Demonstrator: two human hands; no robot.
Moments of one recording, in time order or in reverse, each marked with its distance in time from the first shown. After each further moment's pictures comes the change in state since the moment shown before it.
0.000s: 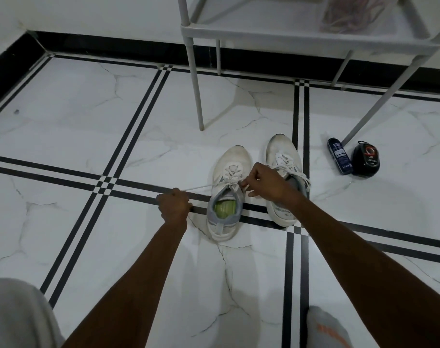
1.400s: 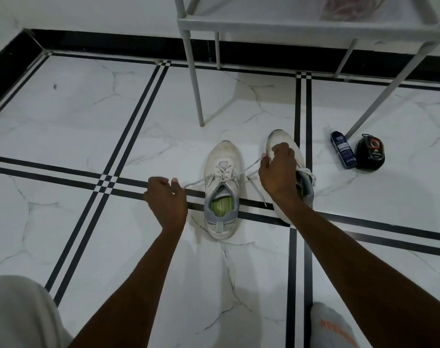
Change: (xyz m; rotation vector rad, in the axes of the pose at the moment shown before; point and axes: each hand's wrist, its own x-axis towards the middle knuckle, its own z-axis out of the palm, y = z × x) left_hand -0.031 0.007 -0.015 0.384 0.275 0.680; right_hand 0.004 -0.002 0.008 -0.260 0.697 -0.075
